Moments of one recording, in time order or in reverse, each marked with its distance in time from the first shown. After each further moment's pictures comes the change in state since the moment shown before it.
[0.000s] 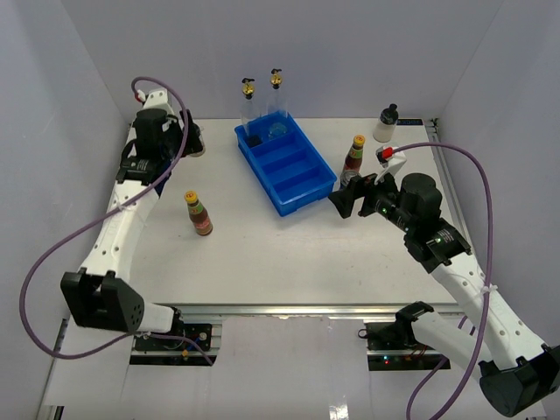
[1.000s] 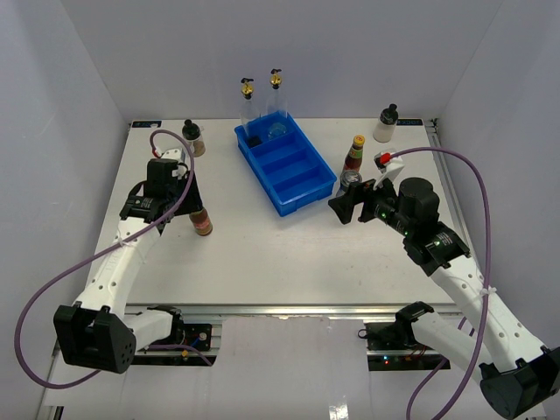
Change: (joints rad) left arm -0.030 -0.160 -0.284 -0.185 0.093 -0.031; right arm 0.000 -0.018 -0.036 -0.021 -0.002 0.008
